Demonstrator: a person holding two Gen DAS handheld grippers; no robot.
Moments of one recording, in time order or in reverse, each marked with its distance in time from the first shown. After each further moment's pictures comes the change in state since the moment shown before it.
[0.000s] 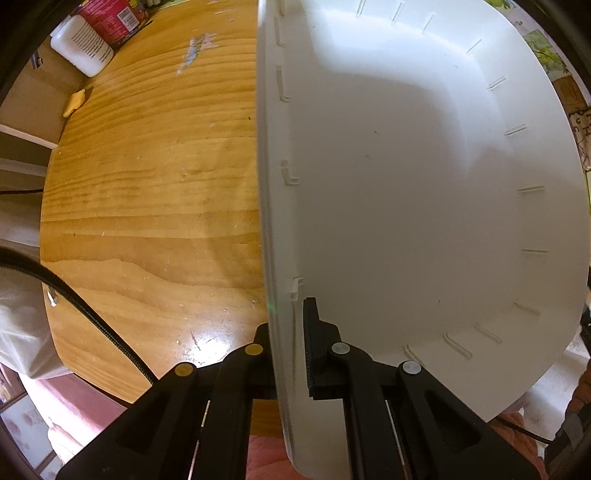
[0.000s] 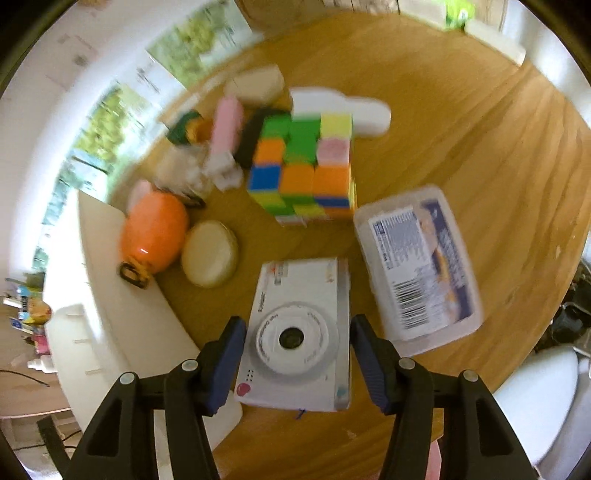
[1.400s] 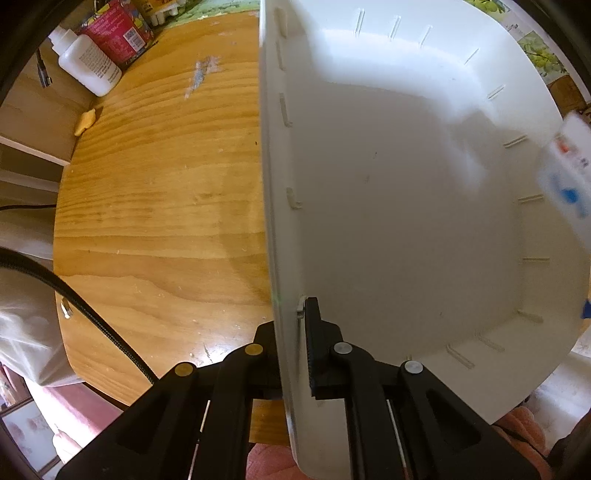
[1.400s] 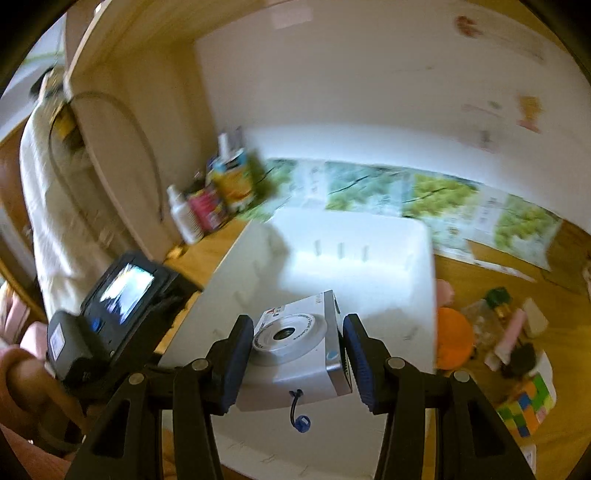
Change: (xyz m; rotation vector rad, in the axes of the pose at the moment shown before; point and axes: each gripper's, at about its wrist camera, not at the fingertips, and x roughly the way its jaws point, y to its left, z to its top) left arm -0.032 -0.017 0.012 0.009 -0.055 0.046; right arm -0.056 0.183 -0.088 -1.046 -0.287 0.389
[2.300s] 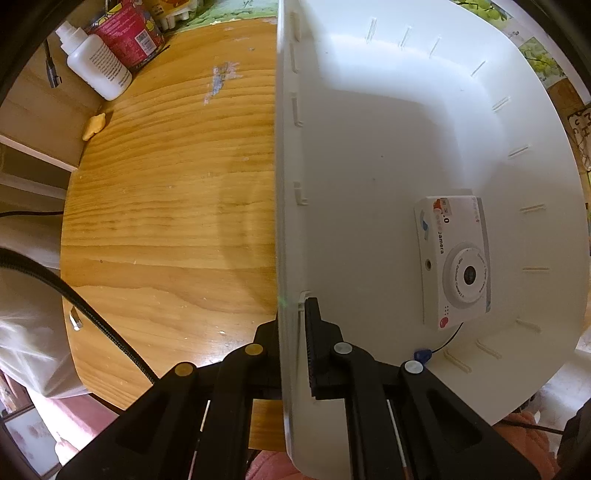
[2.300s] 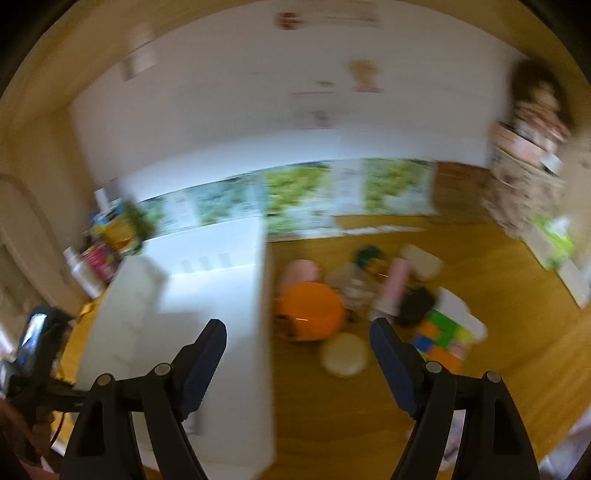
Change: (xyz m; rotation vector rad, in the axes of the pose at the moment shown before) left arm -0.015 0.013 -0.011 0.015 -0.041 0.007; right arm -0.051 -0.091 -0.044 0.354 -0.096 -0.371
